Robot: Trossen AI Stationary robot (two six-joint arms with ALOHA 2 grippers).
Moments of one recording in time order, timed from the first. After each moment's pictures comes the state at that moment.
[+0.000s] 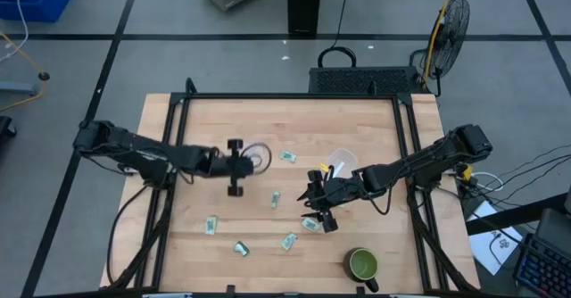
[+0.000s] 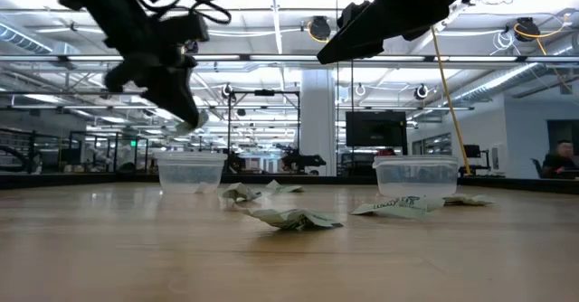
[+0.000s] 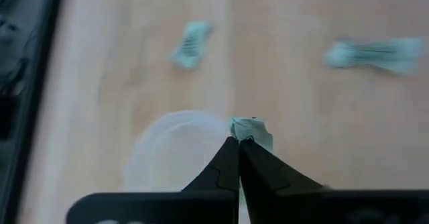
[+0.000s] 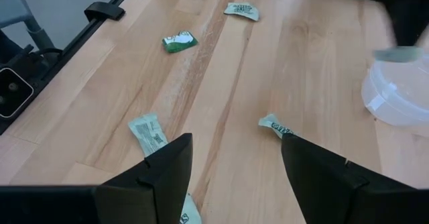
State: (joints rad) left arm -0.08 1.31 0.74 -0.37 -0.33 0.13; right arm 0.29 1.54 0.91 0.01 0.06 -0.03
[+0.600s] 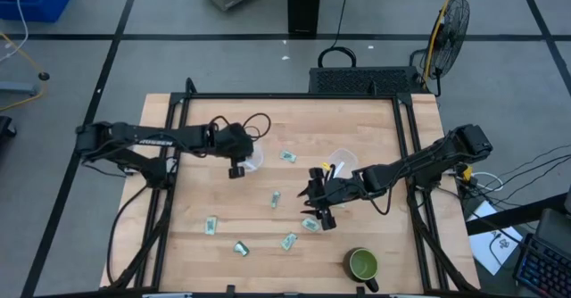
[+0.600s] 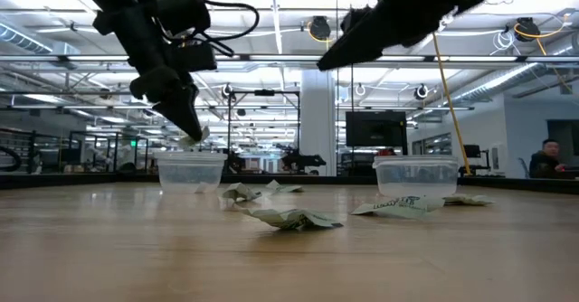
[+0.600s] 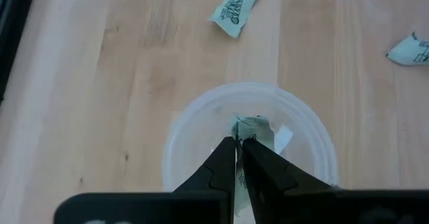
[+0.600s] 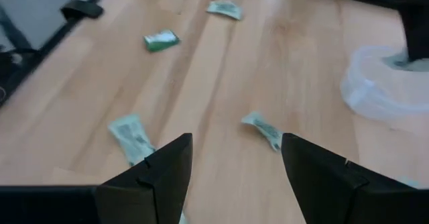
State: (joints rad) left arm 0.22 1.32 0.74 -0.39 -0.06 0.18; right arm 0.29 1.53 0.89 0.02 0.13 -0.04
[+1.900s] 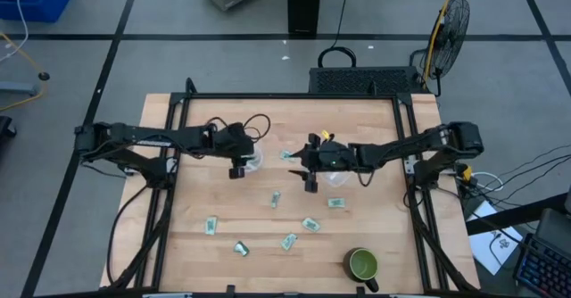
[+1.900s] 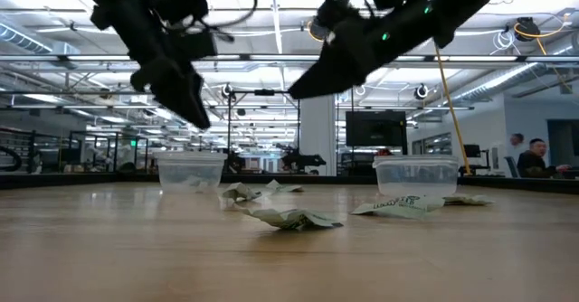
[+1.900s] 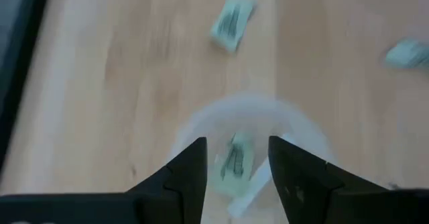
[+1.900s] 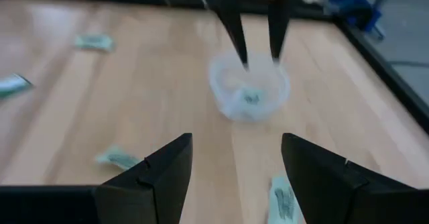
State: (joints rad) left arm 0.19 1.29 0.74 -0.35 -0.07 0.24; right arm 0.00 1.60 0.83 0.30 0.12 -0.07
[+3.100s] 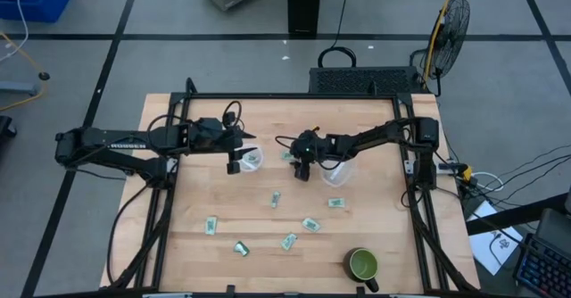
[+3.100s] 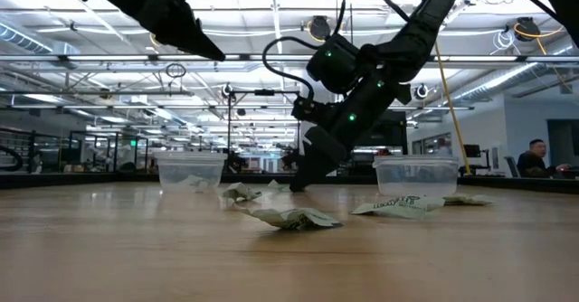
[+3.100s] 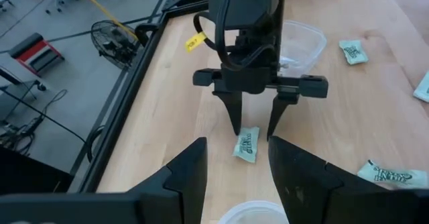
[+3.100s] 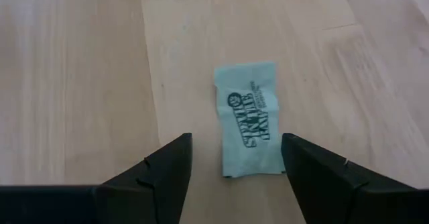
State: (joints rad) left arm 0.14 1.05 0.74 -0.19 -0.11 0.26; right arm -0.20 1.93 0.96 0.15 0.05 -0.01
